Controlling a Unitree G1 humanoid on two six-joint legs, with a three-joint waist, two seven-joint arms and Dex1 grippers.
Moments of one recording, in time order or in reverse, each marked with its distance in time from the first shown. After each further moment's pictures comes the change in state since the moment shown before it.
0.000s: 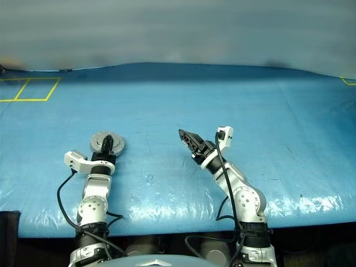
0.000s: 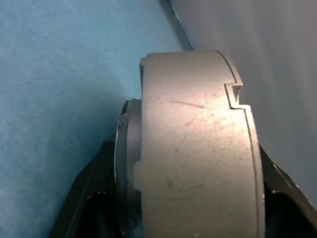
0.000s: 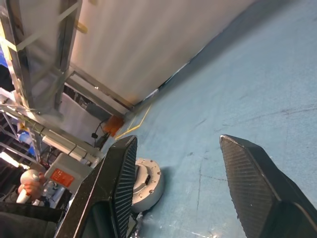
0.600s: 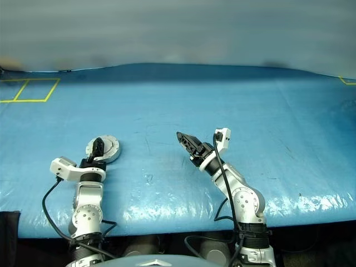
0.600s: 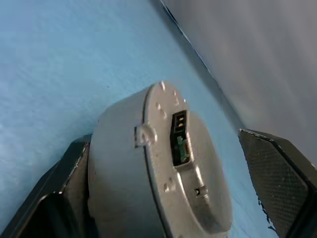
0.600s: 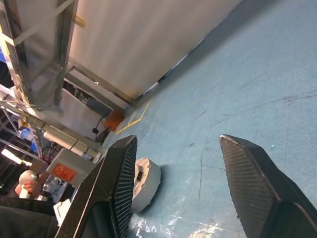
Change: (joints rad) left arm 0.115 0.012 0.029 -0.125 0.097 -0.053 0.036; right arm 0.005 0.001 -0.004 0.000 0.001 0.032 -0.003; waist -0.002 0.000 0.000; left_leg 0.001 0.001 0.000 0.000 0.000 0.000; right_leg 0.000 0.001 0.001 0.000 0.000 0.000
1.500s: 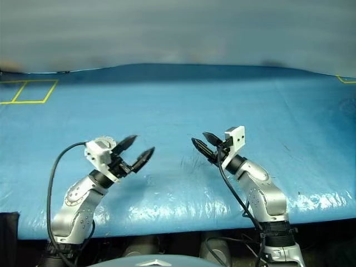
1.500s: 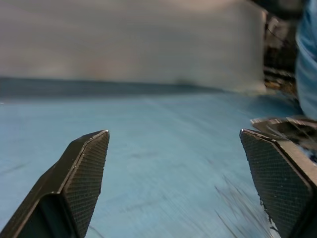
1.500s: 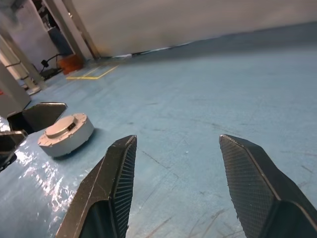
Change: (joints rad) left arm 0.079 0.433 -0.483 -0.193 0.366 -0.013 -0.624; right arm 0.004 -0.296 0.054 0.045 -0.365 -0.283 0.326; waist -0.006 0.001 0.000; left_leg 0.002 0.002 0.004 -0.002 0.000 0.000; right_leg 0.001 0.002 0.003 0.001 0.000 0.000
